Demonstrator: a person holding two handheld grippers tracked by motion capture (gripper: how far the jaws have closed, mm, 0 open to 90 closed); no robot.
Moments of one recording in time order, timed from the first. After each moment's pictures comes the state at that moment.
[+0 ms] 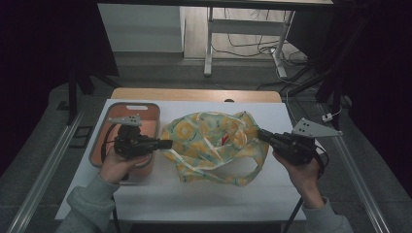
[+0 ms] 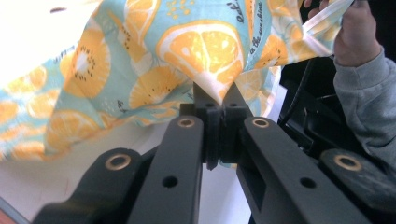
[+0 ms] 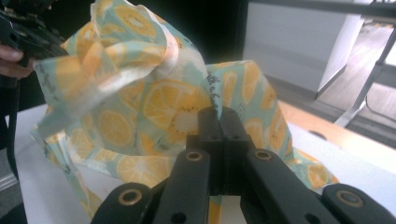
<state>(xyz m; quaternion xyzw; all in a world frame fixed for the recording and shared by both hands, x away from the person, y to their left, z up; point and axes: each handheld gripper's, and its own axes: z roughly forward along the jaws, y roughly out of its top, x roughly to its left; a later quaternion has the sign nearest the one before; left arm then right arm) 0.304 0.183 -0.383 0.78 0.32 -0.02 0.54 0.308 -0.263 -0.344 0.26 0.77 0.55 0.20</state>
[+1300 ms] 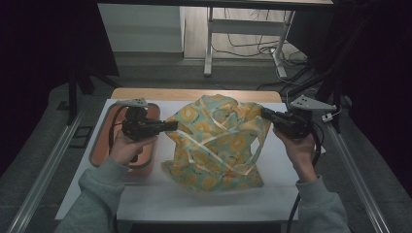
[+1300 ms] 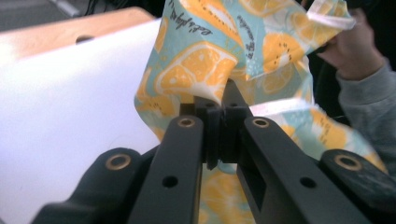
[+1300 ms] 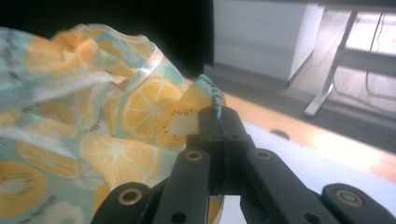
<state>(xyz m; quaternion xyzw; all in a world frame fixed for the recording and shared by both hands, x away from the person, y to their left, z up) 0.350 0.172 -0.382 0.77 0.35 -0.01 0.53 0.374 -0.265 -0.344 0.33 0.75 0.53 0.21</state>
